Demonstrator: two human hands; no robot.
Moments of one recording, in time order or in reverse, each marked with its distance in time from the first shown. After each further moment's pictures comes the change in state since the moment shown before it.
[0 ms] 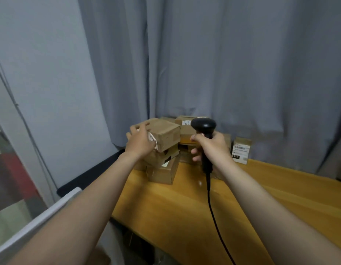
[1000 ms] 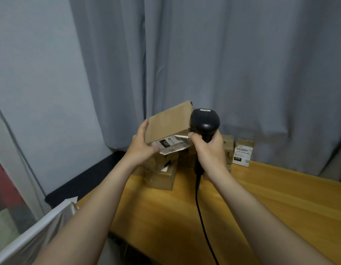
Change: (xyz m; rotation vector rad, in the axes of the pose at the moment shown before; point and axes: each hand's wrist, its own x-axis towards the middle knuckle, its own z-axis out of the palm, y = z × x) left_hand 0.011 -0.025 0.011 -0.550 -0.157 0.098; right_hand 0.002 0.005 0.034 0.012 0.120 -0.266
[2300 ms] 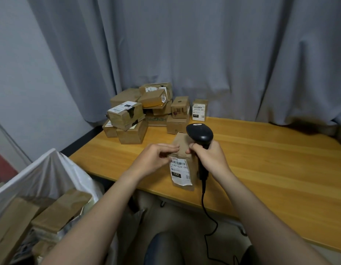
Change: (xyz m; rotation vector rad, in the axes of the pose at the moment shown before) left_hand -0.208 0.043 0.149 0.285 -0.346 0.407; right_hand -0.166 0.023 -0.187 -0.251 -0.036 0.283
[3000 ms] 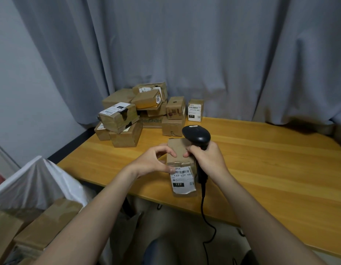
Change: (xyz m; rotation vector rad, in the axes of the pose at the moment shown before) left_hand 0.028 -0.024 0.009 -0.533 -0.271 -0.180; right_hand 0.013 0.000 -0.003 -0.027 0.013 0.018
